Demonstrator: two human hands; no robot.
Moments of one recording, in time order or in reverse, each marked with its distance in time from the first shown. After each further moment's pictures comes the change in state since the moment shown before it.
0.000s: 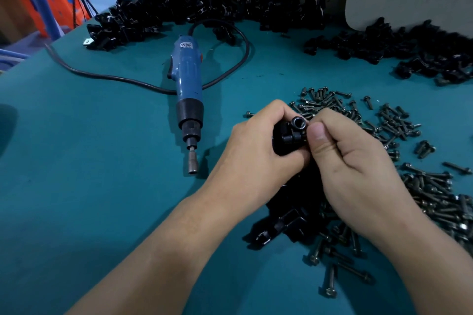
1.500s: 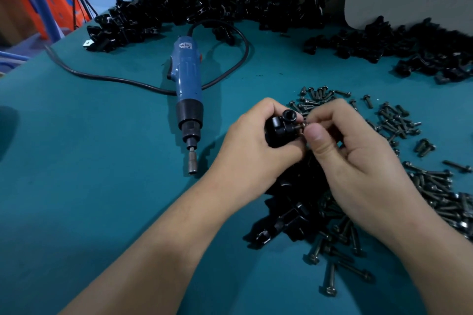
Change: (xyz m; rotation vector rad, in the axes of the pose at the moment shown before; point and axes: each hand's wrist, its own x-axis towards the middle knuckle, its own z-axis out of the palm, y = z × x) left_hand 0.004 0.002 -0.002 -0.179 -0.026 -0.055; right_hand -0.001 0.000 -0.009 -0.022 -0.013 -0.016
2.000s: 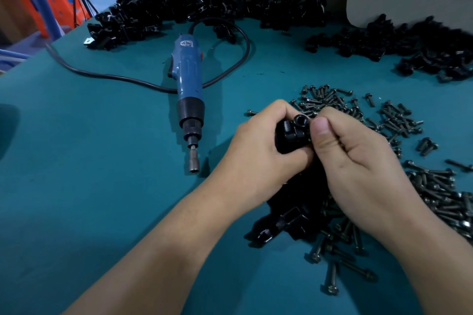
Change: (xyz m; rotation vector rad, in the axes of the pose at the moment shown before) left_hand -0.002 -0.001 0.001 0.076 -0.041 0.044; right_hand 0.000 -0.001 0.004 0.002 0.015 0.040
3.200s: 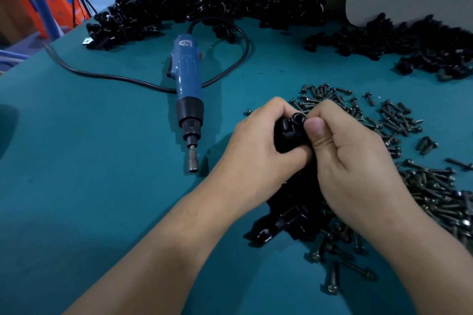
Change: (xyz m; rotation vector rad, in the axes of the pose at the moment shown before) left_hand 0.000 0.001 -0.001 0.082 0.013 -0.001; right_hand 0.002 -0.004 0.005 -0.092 0.037 -0.017
